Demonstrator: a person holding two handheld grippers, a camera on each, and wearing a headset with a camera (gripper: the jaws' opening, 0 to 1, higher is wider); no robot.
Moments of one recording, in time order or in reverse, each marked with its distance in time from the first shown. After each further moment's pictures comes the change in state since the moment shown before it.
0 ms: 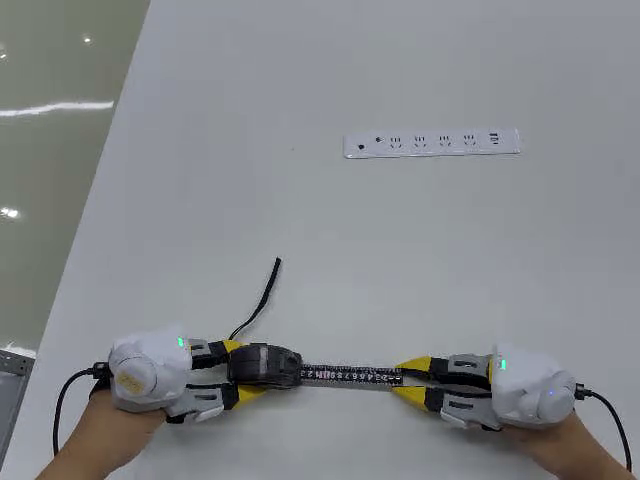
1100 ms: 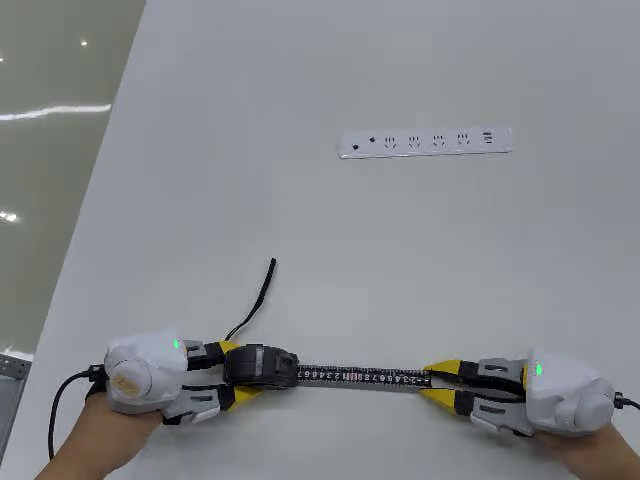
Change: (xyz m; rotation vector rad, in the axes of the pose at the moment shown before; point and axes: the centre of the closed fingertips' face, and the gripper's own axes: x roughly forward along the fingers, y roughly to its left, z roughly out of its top) left arm 0.000 -0.001 0.000 0.005 0.001 0.004; right arm -0.039 -0.007 -0.014 0.011 0.009 -0.048
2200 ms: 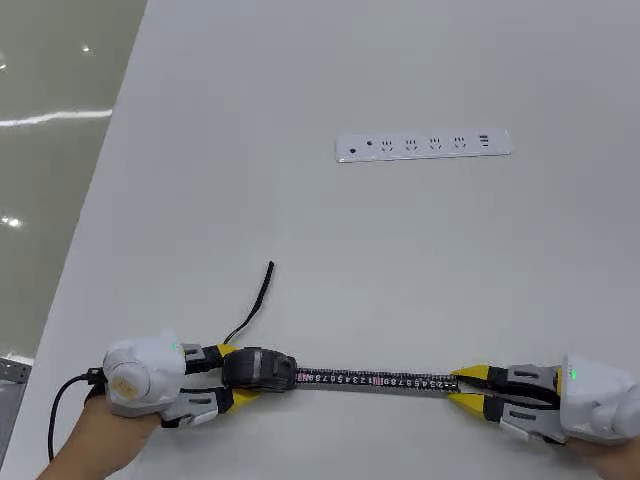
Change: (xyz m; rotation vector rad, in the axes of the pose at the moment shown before) left arm 0.000 0.000 -0.001 -0.007 0.006 0.001; right arm -0.033 -0.008 -0.009 0.032 0.001 -0.023
